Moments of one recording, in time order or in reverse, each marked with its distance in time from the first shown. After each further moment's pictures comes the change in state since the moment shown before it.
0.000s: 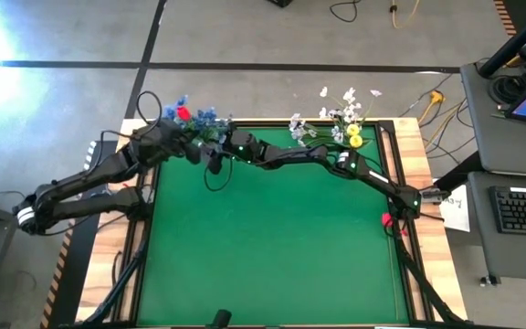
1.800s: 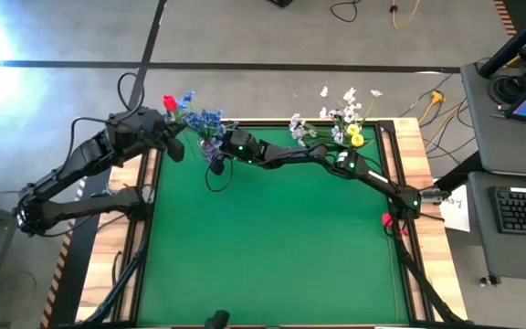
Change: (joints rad) left arm 0.000 -0.016 0.362 -0.479 0.038 0.097; right arm -0.001 0.003 0.003 -0.020 -0.010 -0.050
